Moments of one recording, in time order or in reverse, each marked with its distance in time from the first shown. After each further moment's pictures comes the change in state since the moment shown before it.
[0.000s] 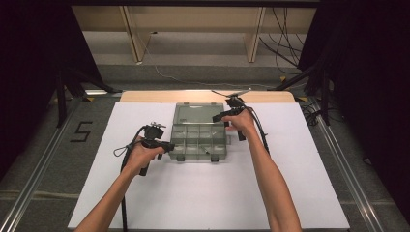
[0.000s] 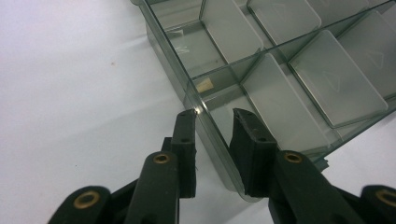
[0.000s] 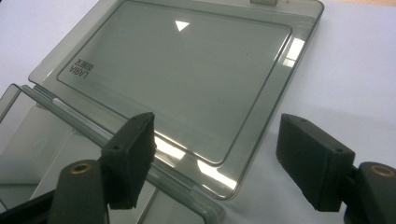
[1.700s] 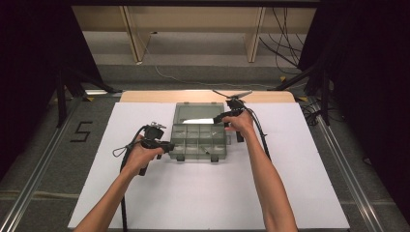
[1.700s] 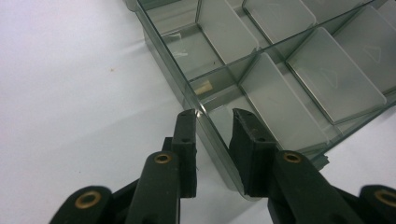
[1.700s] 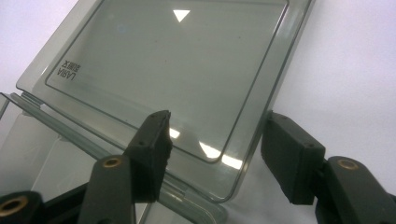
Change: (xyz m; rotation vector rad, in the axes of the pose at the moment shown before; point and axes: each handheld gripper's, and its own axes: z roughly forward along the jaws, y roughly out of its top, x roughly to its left) left arm 0.000 0.000 -0.001 -0.005 -0.004 0.061; right arm -0.005 -0.004 0.007 0.042 0.010 0.099
